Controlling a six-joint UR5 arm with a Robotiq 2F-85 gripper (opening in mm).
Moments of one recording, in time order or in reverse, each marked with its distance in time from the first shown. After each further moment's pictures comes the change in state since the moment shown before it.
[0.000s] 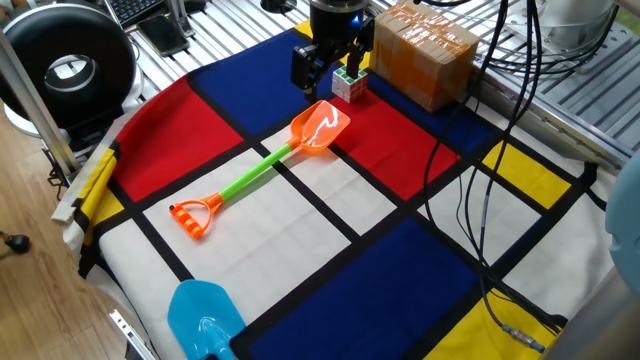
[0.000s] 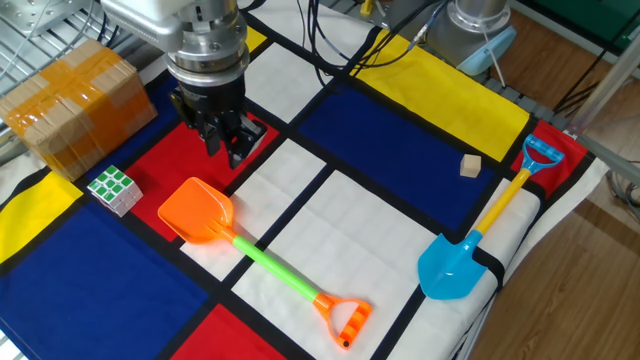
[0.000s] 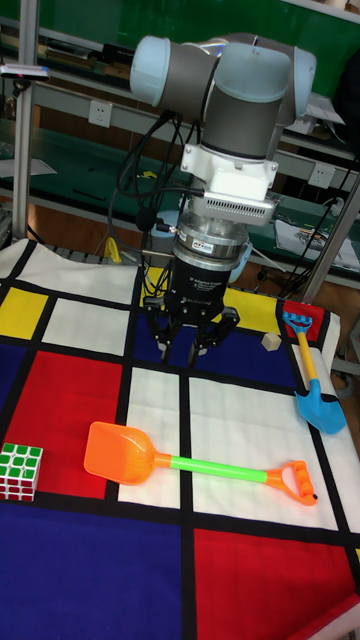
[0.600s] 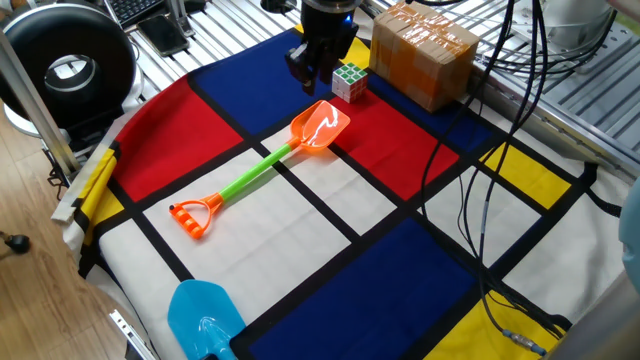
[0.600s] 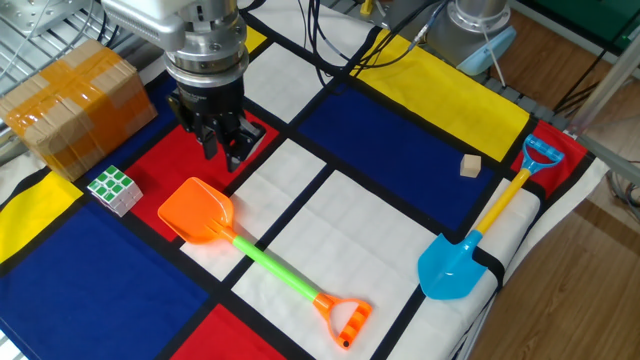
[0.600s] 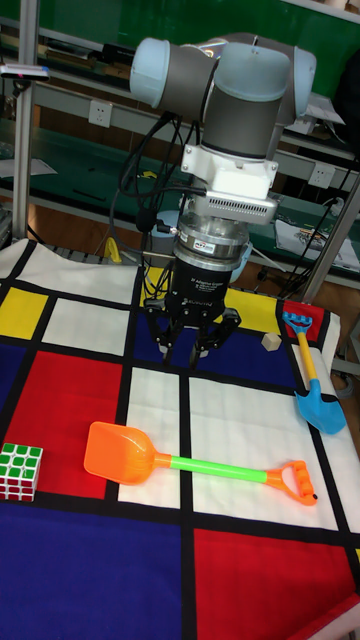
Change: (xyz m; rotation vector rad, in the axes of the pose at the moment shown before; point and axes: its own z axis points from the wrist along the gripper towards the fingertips) arm -0.004 0.001 0.000 -0.001 -0.016 -0.018
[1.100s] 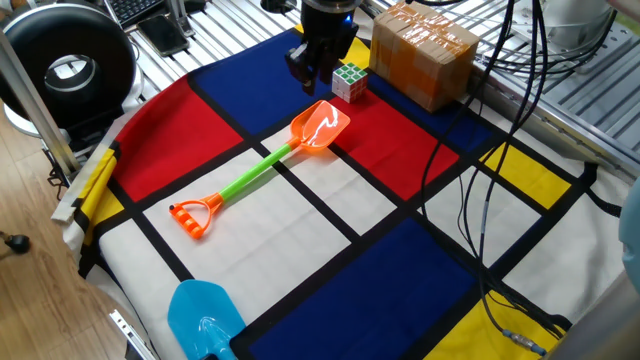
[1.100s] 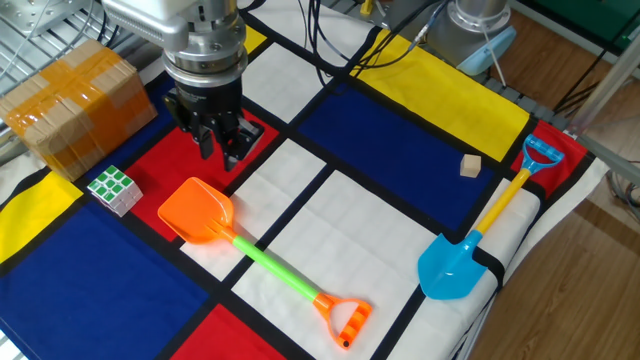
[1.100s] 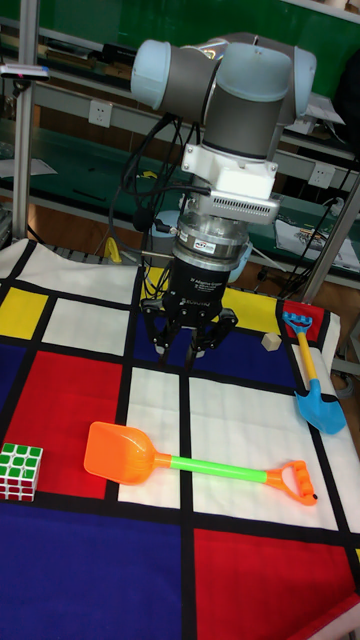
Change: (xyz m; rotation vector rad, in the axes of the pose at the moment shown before) arm -0.005 -0.007 0.000 0.027 -0.019 -0.057
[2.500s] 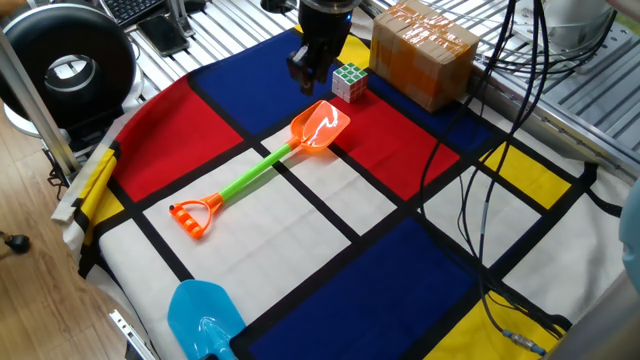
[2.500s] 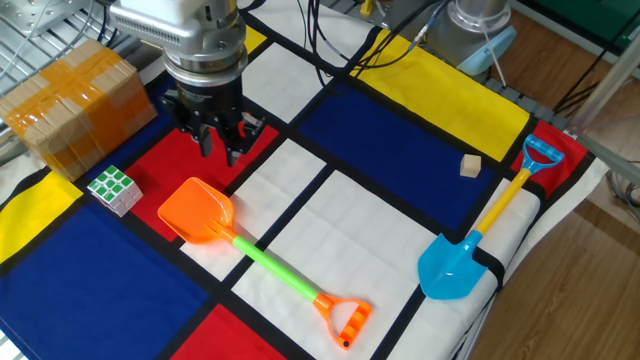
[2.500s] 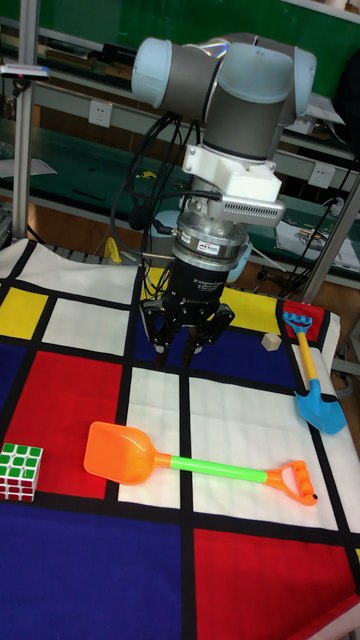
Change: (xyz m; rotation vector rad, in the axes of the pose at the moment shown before) arm 0.013 -0.004 0.000 0.012 0.050 -0.139
